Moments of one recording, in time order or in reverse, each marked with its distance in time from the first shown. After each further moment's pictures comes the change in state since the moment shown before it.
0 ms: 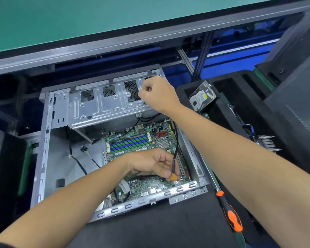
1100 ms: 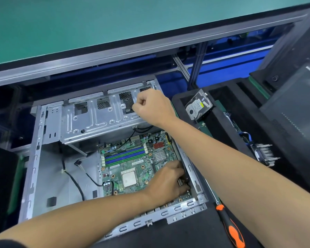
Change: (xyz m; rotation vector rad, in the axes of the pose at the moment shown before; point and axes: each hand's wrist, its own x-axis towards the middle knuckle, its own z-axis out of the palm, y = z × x) left_hand 0.057 -0.046 0.033 1.094 0.671 0.193; right_hand 0.001 0.003 0.000 -0.035 -0.013 -0.028
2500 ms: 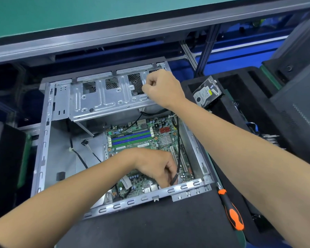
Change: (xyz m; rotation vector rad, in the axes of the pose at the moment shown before) left_hand -0.007 0.002 -0.090 -0.411 -0.841 -0.144; right_hand 0.001 -0.001 0.001 -0.009 0.006 0.005
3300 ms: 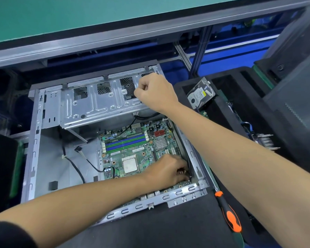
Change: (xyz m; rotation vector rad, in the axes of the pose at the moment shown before) left_hand 0.050 -0.009 0.040 0.354 0.699 0.240; right_hand 0.000 0.001 0.000 0.000 -0.001 0.012
